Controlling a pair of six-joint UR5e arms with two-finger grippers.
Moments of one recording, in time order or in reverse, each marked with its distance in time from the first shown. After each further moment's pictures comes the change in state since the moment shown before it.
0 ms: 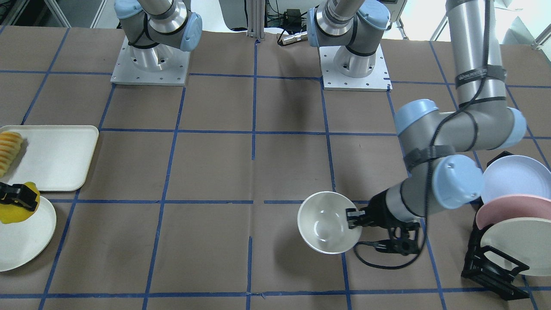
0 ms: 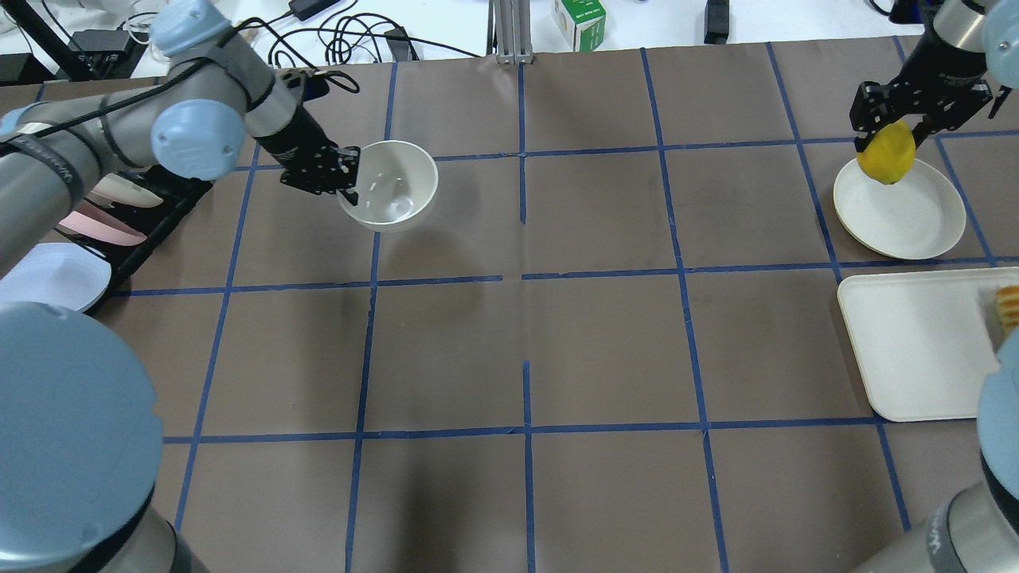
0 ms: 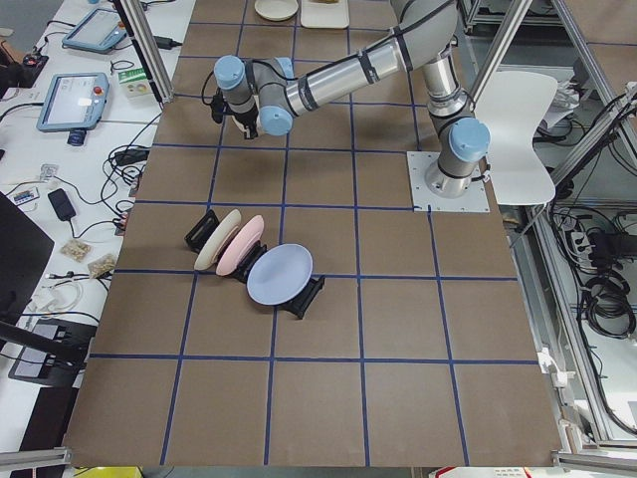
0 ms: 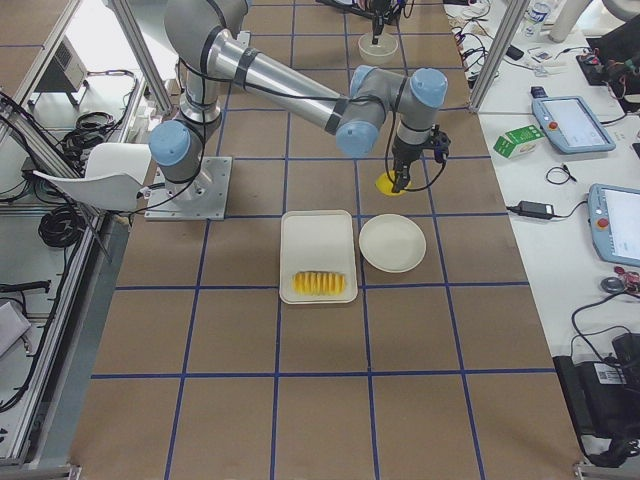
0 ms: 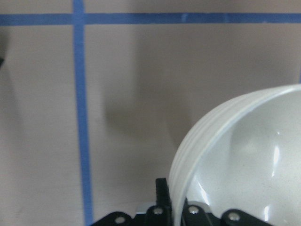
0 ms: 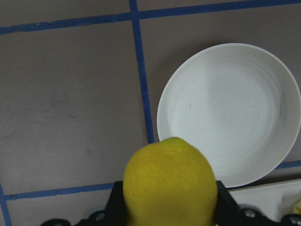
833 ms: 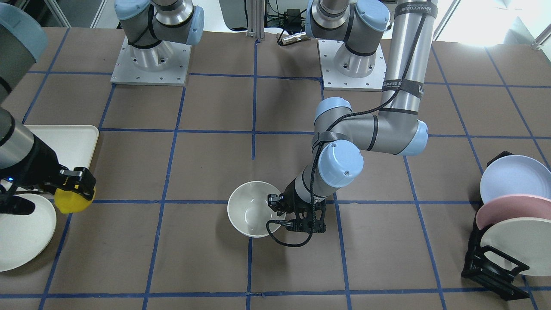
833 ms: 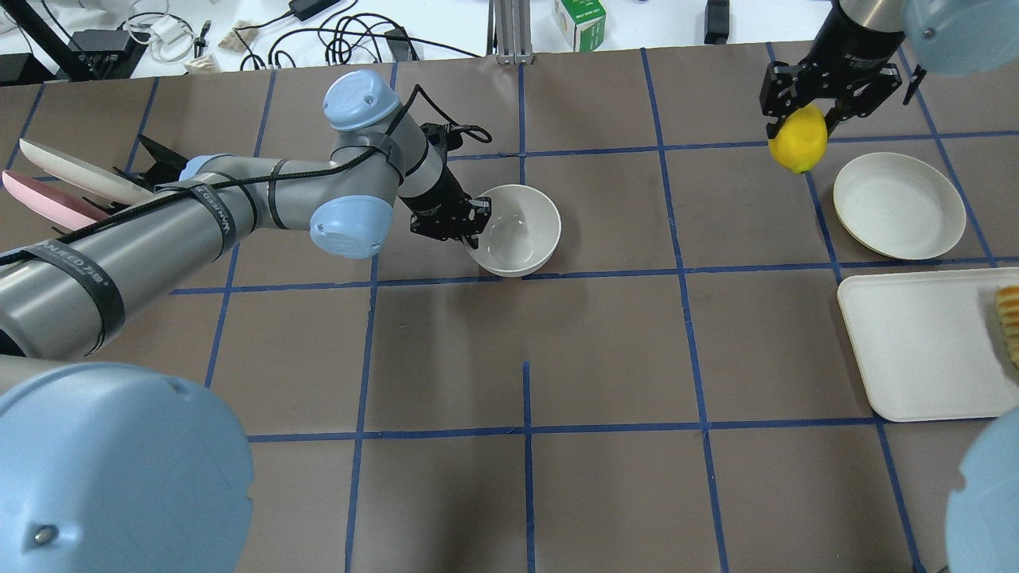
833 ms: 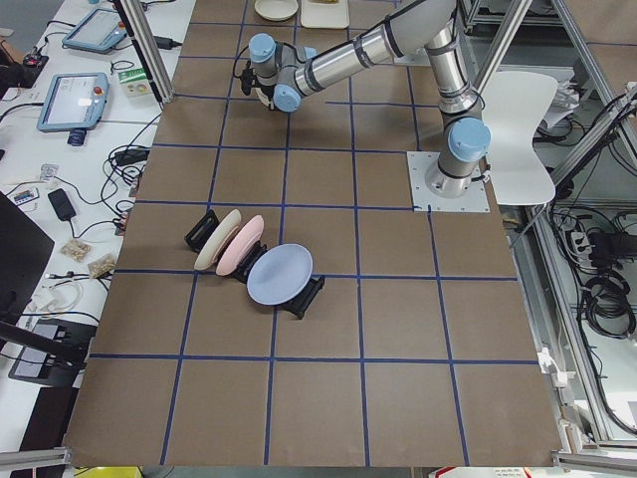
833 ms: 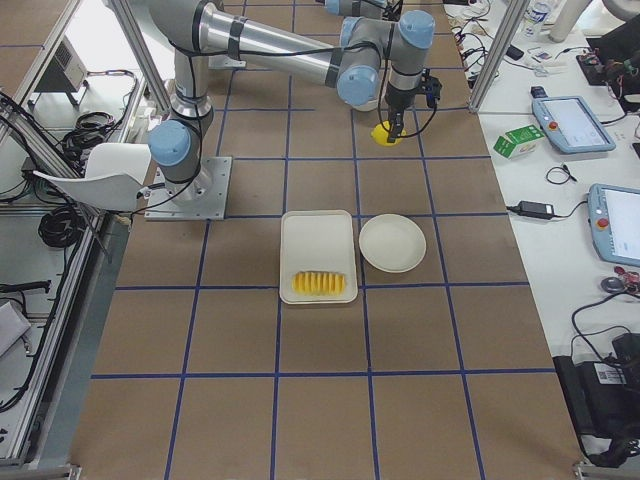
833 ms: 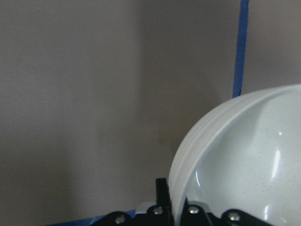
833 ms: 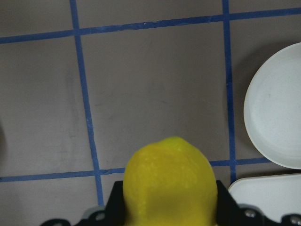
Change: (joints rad) left arm -0.211 -0.031 -0.160 0.307 -0.038 -0.231; right arm 0.177 -0.067 0.003 0.057 0.073 0.152
